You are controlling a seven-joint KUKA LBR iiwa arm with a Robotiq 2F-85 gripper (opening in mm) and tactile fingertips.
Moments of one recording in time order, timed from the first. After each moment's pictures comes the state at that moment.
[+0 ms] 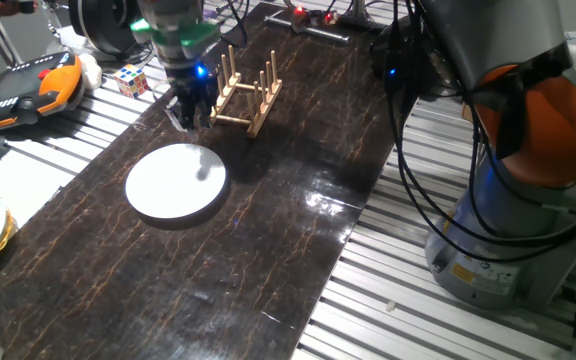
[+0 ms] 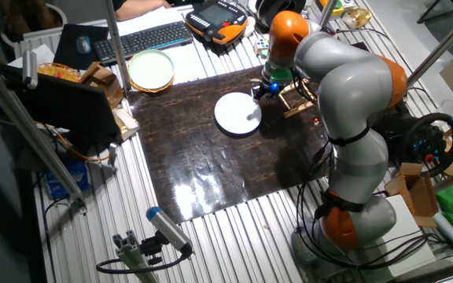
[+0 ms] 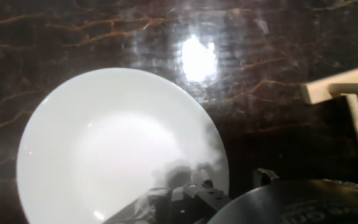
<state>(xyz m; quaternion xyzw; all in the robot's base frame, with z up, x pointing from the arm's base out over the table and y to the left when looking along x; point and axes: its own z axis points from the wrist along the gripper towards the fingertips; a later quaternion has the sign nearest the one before) 0.607 0.008 0.095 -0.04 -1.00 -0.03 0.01</state>
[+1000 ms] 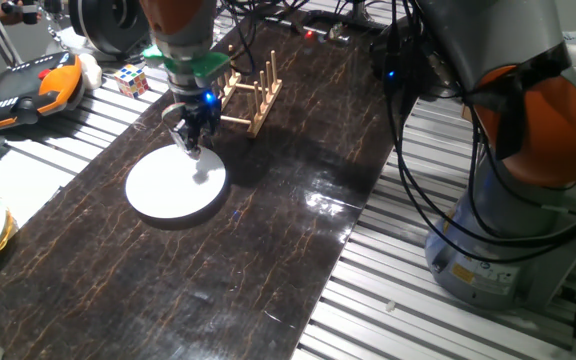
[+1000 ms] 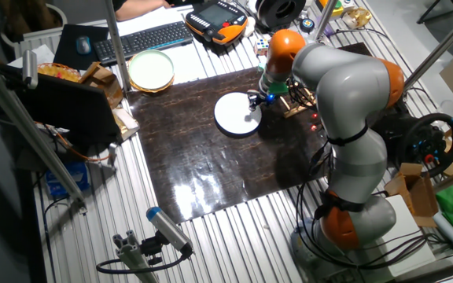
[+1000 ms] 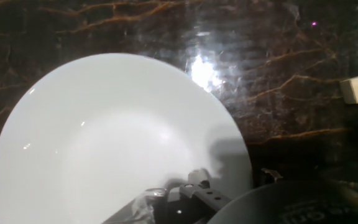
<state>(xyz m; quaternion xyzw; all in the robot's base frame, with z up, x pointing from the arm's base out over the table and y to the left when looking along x) 0.600 0.022 0.049 -0.04 -1.00 -0.05 -0.02</state>
